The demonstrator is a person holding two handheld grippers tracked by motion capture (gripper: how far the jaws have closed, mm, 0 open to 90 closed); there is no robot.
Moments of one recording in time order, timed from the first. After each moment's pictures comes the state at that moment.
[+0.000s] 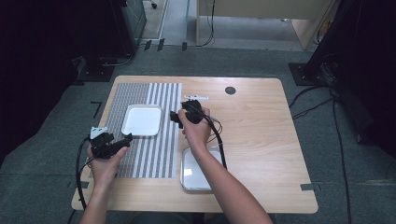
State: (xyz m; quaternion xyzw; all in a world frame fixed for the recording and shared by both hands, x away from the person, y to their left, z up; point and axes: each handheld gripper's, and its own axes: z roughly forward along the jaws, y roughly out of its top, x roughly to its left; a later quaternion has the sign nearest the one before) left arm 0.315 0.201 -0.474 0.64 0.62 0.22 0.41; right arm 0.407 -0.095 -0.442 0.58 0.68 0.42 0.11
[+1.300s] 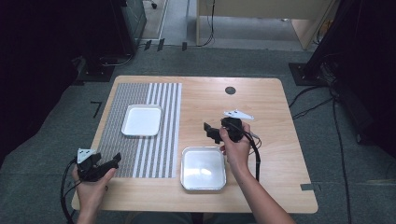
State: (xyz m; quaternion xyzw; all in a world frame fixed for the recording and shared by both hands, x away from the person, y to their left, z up) left arm 0.256 0.234 -0.493 0.64 0.62 0.24 0.38; right arm 0.333 -0.210 -0.438 0.56 0.68 0.45 0.16
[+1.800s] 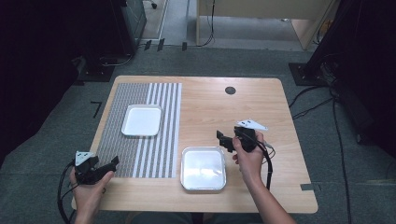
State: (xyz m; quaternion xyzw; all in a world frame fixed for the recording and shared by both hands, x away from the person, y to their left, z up) left arm 0.250 0.242 -0.498 0.65 0.63 0.23 0.36; right arm 0.306 -0.246 -0.450 0.57 0.67 0.44 0.18
